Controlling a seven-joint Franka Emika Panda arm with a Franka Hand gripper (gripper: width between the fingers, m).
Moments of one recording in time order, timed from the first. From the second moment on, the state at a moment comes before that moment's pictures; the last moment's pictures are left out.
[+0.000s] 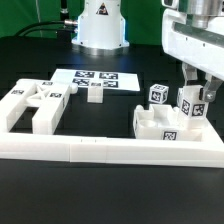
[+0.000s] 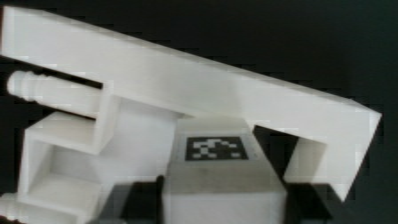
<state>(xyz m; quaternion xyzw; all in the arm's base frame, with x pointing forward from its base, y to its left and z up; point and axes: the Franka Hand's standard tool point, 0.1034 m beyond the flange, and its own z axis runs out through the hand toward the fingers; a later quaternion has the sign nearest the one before) 0.613 0.127 0.080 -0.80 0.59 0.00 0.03</state>
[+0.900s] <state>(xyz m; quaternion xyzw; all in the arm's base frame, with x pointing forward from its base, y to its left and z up) 0.615 0.125 0.078 -0.93 0.35 -0.02 0.03</state>
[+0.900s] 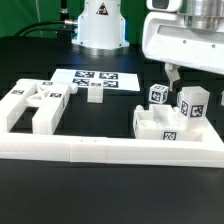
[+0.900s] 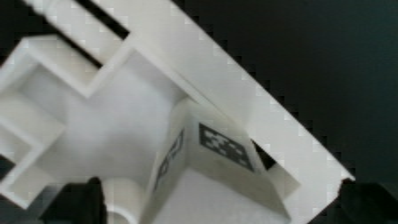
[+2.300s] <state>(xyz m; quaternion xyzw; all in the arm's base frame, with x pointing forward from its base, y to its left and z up) 0.618 0.121 0.078 -1.00 -0.04 -0.04 0.01</state>
